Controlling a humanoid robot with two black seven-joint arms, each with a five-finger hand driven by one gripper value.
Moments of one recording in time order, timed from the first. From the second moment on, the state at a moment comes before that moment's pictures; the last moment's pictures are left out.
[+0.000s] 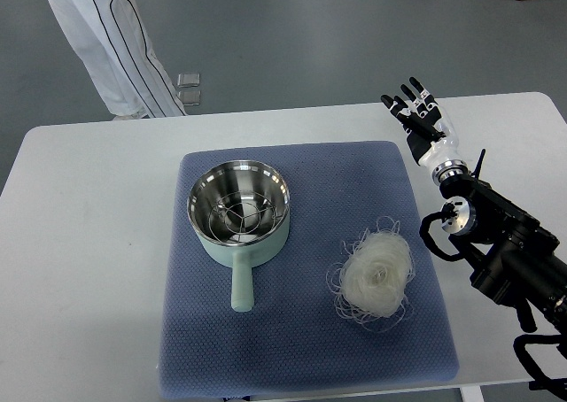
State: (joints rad) left arm -0.02 0.00 -0.04 -0.16 0.01 -0.02 0.17; right arm 0.66 -0.05 0.96 0.58 -0.30 0.06 0.43
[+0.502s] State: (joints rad) left arm -0.02 0.00 -0.04 -0.16 0.01 -0.01 0.18; right arm 0.66 -0.05 0.96 0.58 -0.30 0.06 0.43
